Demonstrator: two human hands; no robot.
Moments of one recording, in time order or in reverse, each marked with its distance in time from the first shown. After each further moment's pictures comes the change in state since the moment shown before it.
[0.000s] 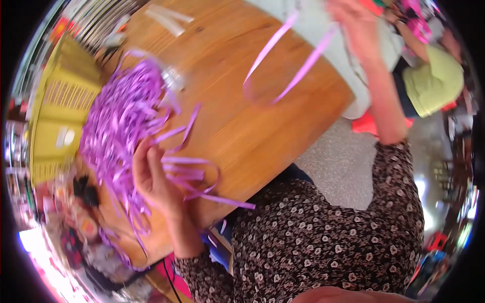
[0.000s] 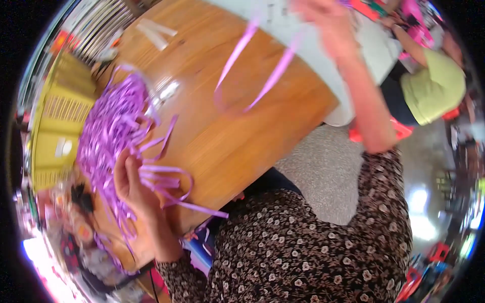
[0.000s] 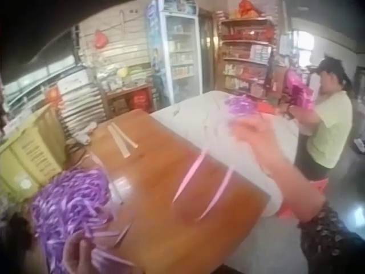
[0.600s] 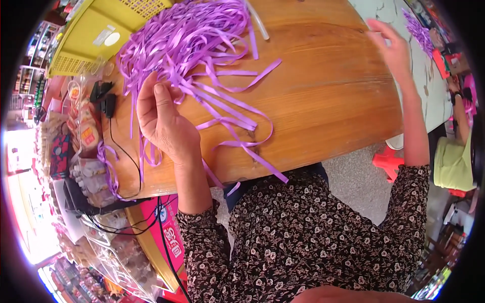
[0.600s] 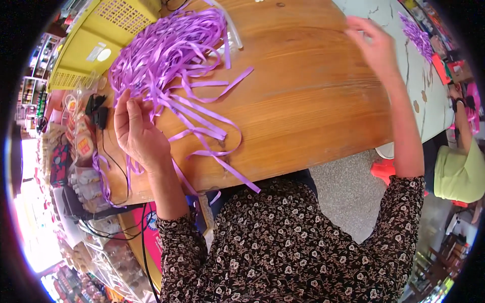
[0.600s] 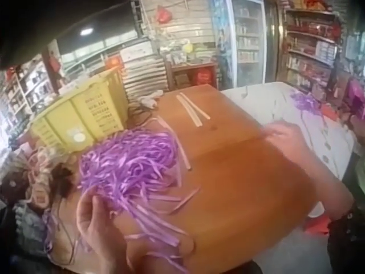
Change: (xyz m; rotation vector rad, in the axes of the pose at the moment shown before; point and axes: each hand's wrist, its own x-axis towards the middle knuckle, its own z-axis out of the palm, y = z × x) left_hand 0.014 0.015 -0.048 -0.247 0.323 0.126; right_hand -0.002 0.023 0.083 -0.445 -0.480 -0.173
